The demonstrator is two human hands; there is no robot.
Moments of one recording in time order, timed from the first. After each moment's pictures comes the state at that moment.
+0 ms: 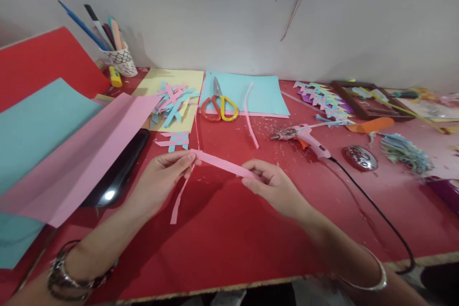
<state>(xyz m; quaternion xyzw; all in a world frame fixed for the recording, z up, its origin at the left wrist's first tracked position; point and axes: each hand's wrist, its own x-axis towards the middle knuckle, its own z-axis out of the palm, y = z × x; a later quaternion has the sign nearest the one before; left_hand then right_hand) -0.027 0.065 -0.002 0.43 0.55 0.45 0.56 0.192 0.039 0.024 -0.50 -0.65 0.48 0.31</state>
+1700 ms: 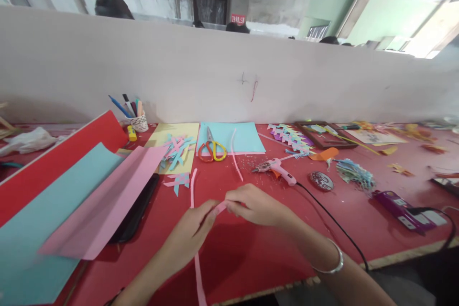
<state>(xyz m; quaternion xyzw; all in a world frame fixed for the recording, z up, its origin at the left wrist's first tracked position) 0.002 0.021 0.051 0.75 0.45 0.25 0.43 0.183 0.043 0.087 -0.37 -0.89 0.23 0.12</state>
